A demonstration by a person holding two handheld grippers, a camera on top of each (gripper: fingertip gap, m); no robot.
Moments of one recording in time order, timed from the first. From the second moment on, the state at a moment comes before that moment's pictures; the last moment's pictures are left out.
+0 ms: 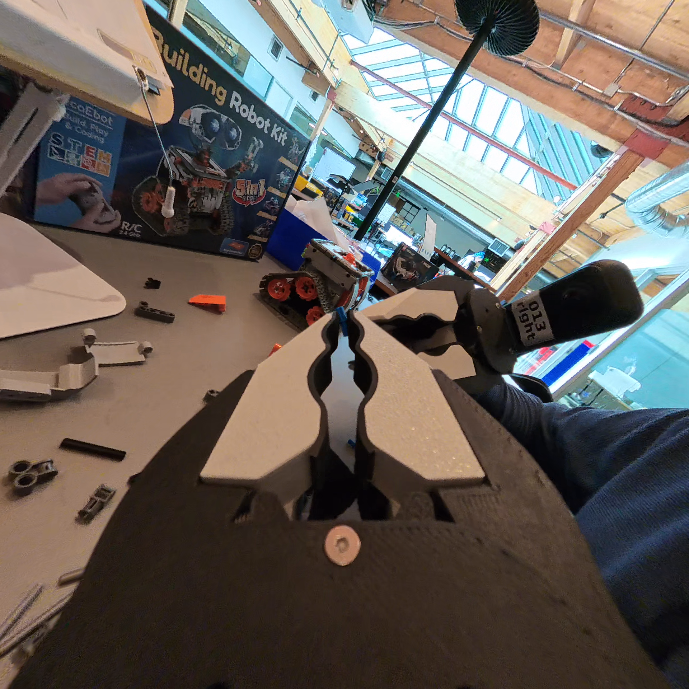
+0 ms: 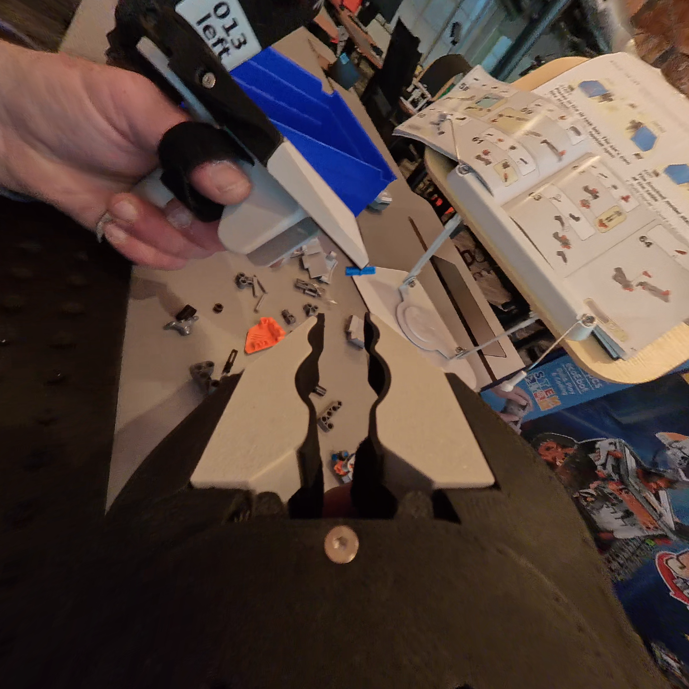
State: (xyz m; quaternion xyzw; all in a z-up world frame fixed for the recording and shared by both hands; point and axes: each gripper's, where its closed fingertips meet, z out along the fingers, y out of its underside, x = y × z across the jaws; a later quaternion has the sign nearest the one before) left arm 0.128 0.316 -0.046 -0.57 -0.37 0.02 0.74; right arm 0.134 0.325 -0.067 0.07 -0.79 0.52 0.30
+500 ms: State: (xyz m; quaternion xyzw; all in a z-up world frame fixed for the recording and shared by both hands) left arm 0.118 0.328 -0.049 -0.51 -0.41 0.02 0.76; right arm 0.125 0.318 -0.054 -0.04 -0.77 0.57 0.28
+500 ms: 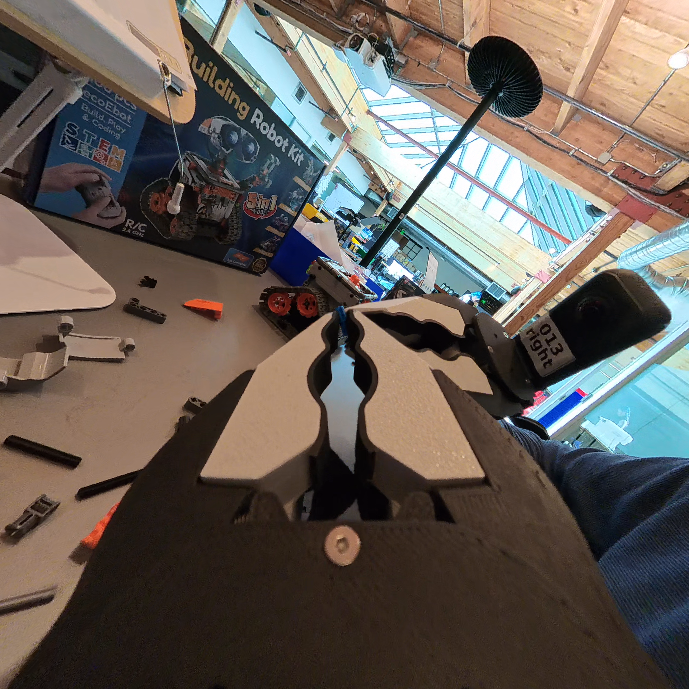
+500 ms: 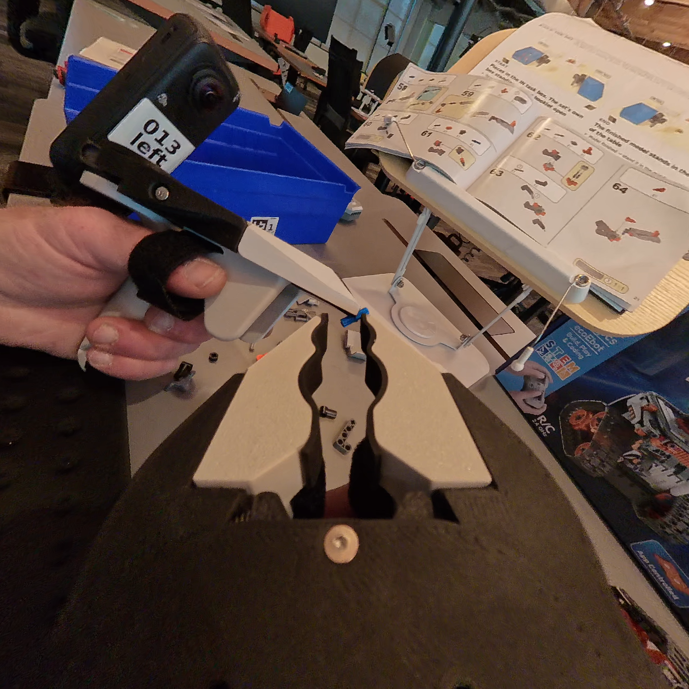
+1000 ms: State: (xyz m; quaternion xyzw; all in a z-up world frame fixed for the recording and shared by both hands) left arm 0.118 0.335 -0.051 -0.51 -0.41 -0.01 0.76; right arm 0.117 0.326 -0.057 -0.05 -0.77 0.57 0.29
